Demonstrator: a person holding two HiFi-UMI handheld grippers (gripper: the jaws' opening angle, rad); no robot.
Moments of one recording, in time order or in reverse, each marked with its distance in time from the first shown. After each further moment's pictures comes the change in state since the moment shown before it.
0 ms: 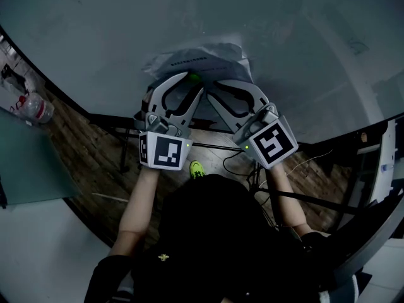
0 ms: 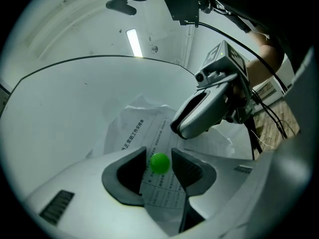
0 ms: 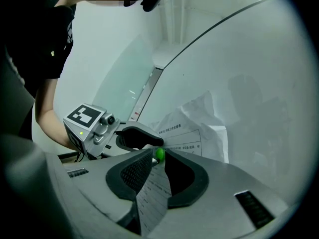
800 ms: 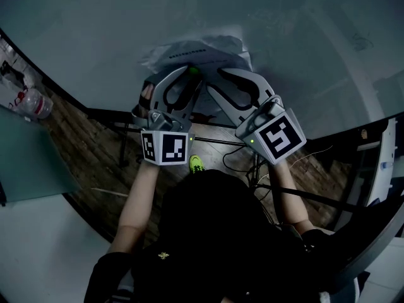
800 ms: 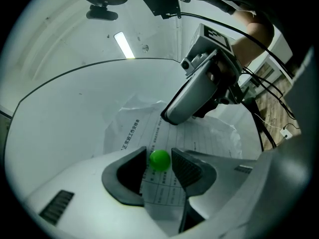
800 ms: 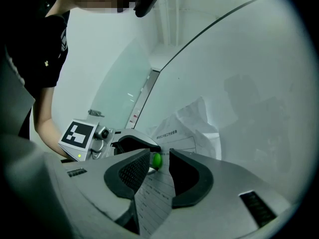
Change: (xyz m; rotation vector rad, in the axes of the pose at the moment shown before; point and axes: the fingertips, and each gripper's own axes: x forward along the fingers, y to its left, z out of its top) left arm 0.004 -0.002 -0.006 0.150 0.022 0.069; right arm -0.004 -0.007 0.010 0.034 -0.011 -0.003
